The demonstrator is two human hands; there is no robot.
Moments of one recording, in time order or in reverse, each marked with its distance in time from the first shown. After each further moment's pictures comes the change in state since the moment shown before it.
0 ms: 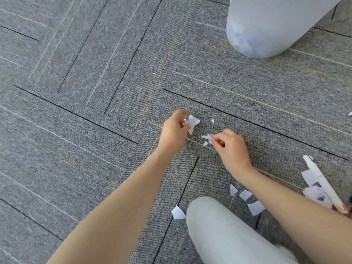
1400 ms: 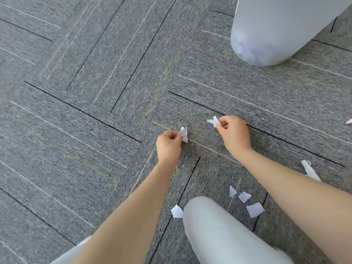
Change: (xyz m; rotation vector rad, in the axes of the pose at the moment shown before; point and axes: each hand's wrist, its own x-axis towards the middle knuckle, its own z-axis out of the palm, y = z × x) left_hand -0.033 -0.015 0.006 -0.334 0.186 -0.360; right_hand 0.045 -0.005 -0.010 -0.036 0.053 0.122
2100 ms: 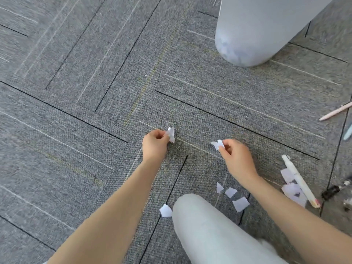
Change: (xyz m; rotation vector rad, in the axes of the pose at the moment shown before) left_hand -0.001 -0.002 -0.008 0.027 -0.049 0.006; right_hand -0.065 0.033 -0.025 -0.012 -0.125 0.101
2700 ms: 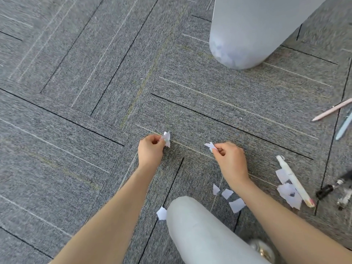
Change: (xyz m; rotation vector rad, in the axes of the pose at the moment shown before) left_hand -0.001 -0.004 0.001 0.057 0.005 0.027; right_hand -0.004 -0.001 0.009 -0.002 0.150 -0.020
